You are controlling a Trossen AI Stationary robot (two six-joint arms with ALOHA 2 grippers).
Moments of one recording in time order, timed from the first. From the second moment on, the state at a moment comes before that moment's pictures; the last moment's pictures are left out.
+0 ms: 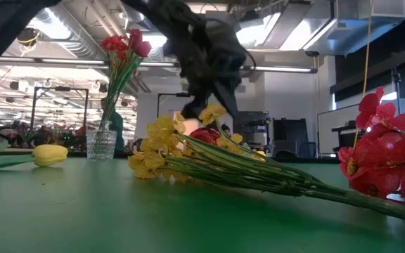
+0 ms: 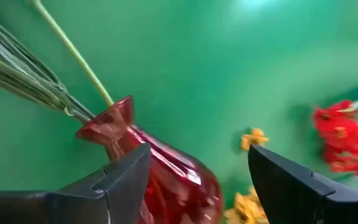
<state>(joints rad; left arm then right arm) 0.24 2.07 1.61 -0.69 0.36 -0.39 0.74 1.44 1.28 -0.72 0.81 0.73</state>
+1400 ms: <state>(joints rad) 0.19 2.25 1.76 -0.94 -0.11 -0.36 0.74 1.44 1.28 -0.72 0.80 0.73</state>
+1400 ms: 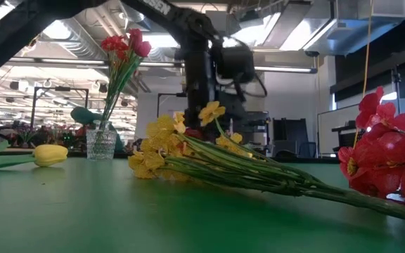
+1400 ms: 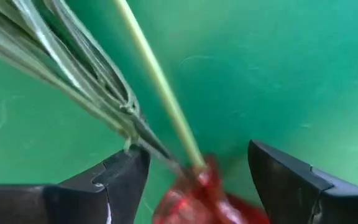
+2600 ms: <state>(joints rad) 0.16 2.26 1.81 -0.98 -0.32 -0.33 0.74 1.44 1.28 -0.73 0.80 0.74</state>
